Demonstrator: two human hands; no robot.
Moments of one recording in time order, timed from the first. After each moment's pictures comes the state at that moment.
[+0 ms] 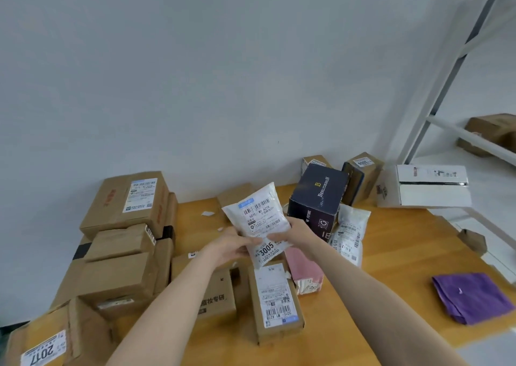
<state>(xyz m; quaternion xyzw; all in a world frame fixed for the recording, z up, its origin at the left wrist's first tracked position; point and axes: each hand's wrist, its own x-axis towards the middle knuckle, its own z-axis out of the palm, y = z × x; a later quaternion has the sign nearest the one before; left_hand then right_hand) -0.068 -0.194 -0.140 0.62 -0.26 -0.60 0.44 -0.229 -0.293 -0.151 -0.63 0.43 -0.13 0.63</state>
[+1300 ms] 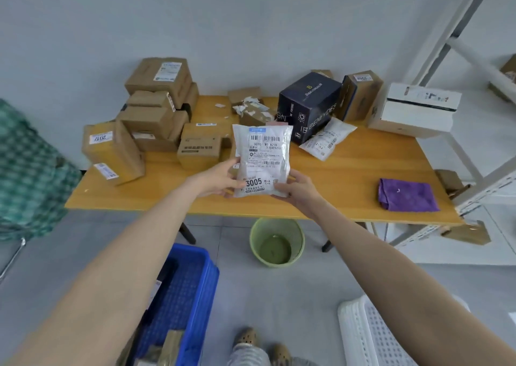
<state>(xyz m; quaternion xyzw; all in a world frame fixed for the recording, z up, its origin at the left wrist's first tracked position) -0.283 -0.012 -0.116 0.73 -0.33 -0.51 0.31 -0.457 -0.135 -0.155 -0.51 0.34 -0.13 0.78</state>
